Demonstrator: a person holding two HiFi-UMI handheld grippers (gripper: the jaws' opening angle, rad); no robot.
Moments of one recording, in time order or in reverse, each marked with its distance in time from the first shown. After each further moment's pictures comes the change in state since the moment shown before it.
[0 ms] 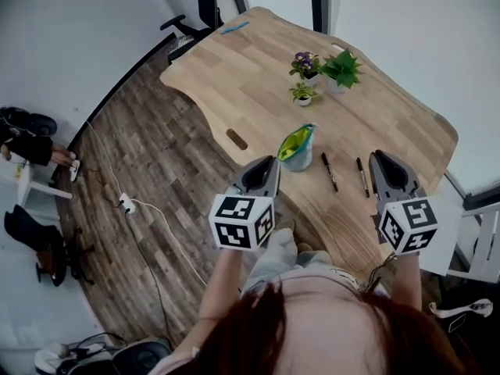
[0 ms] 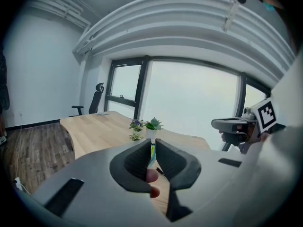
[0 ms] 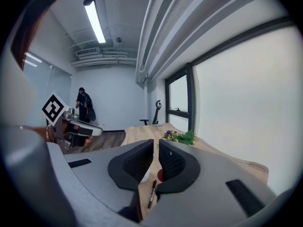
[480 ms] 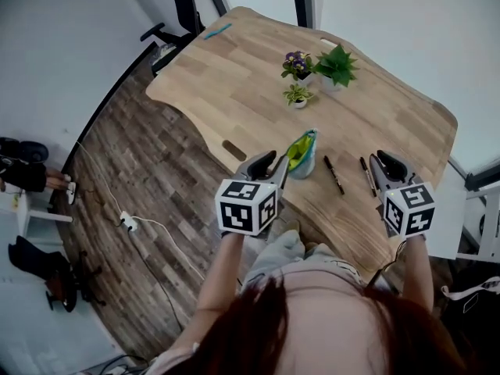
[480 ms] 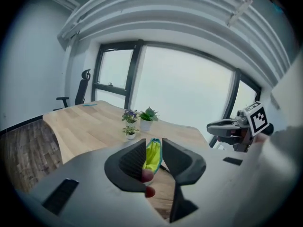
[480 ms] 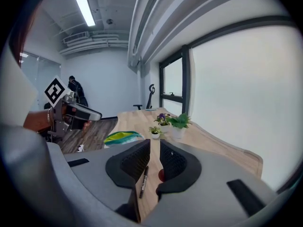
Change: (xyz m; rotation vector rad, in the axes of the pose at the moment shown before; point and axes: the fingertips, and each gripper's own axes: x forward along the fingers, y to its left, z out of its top) left arm 0.066 0.028 -0.010 0.027 0.155 -0.150; right arm 0.045 -0.027 -0.056 0.016 0.193 -0.078
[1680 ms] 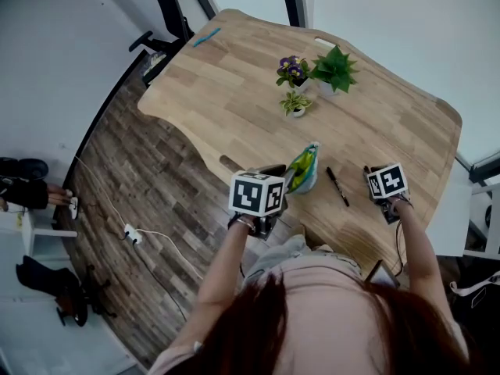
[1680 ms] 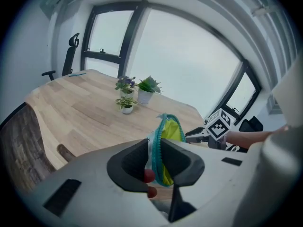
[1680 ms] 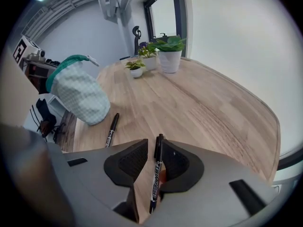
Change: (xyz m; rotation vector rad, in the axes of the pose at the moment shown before) left arm 0.088 0.031 -0.058 -0.053 0.348 -0.116; right arm 0.127 -0.062 -0.195 0.118 0.616 -0.001
